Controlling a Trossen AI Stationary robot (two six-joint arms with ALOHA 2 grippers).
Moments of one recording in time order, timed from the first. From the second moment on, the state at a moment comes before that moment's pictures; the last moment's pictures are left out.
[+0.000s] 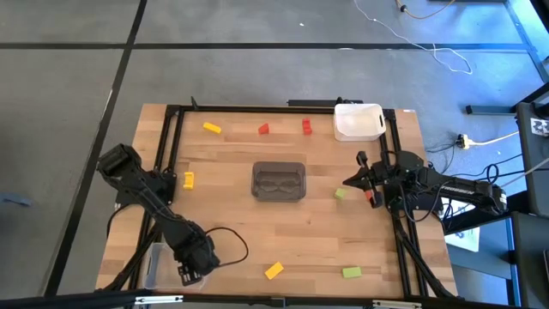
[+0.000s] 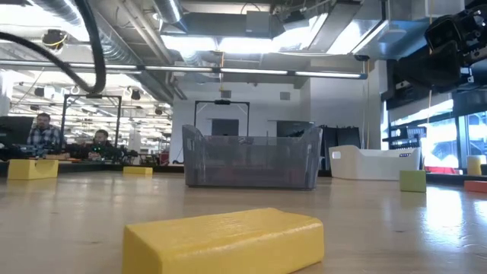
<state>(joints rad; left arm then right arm) -0.78 1.66 1.03 -0.79 0.47 -1.27 -0.25 0.14 0.01 0.11 -0.46 0.02</state>
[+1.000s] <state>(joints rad) -0.32 0.95 1.03 -1.18 -0.36 -1.29 -0.26 0.58 0.74 -0.66 -0.08 0.47</state>
